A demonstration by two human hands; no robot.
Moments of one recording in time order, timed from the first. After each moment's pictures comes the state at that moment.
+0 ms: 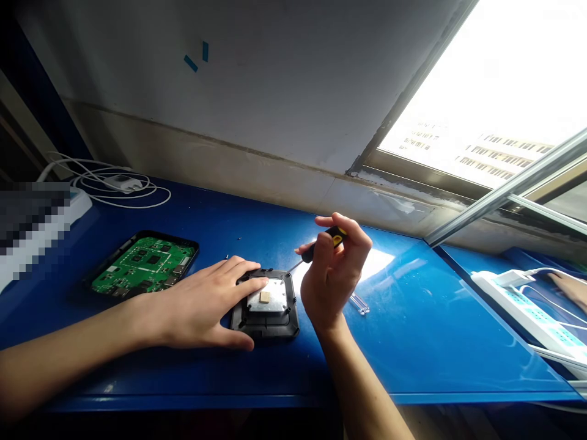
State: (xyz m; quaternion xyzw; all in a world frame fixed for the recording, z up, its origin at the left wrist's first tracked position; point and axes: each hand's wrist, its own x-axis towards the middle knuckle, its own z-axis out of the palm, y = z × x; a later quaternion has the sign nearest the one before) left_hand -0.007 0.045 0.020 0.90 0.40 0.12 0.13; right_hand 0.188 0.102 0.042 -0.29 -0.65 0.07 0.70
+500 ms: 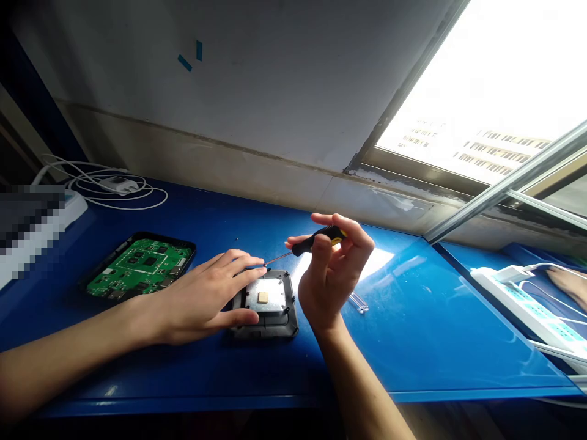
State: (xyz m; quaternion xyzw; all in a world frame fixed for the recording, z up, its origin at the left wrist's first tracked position) left_hand -0.006 0.049 0.022 0.89 0.40 0.19 0.11; right_hand 0.186 0.100 0.043 -0.26 -0.65 0.09 0.71
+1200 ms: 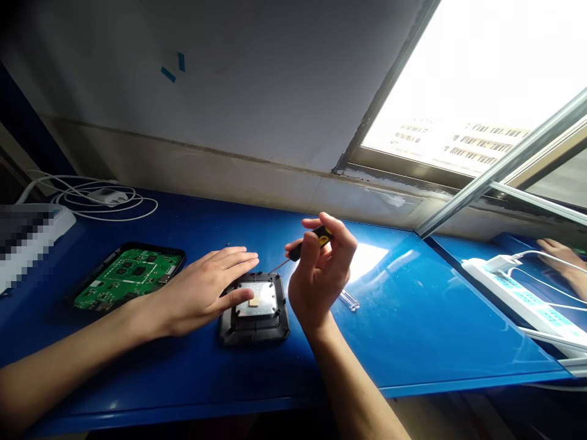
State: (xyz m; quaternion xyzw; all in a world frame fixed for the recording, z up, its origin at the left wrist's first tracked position) left_hand 0.001 0.062 0.021 0.87 0.45 0.18 0.10; right_hand 0.188 0.101 0.043 -0.29 -0.61 0.05 0.74
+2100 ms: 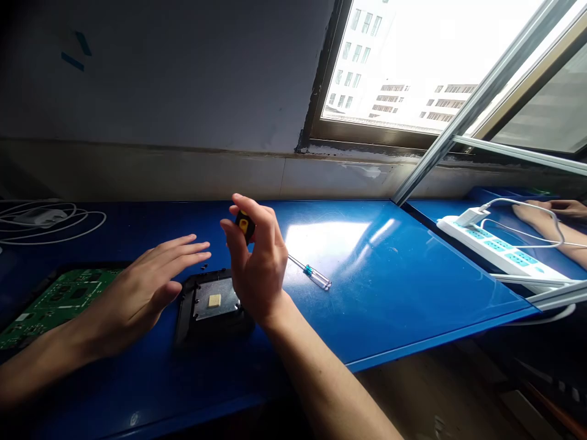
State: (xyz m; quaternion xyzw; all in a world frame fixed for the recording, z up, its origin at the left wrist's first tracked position) left_hand -0.005 0.060 0.024 0.84 0.47 0.25 0.10; right_hand 0.193 0.104 0.031 -0.31 -0.65 0.07 0.69
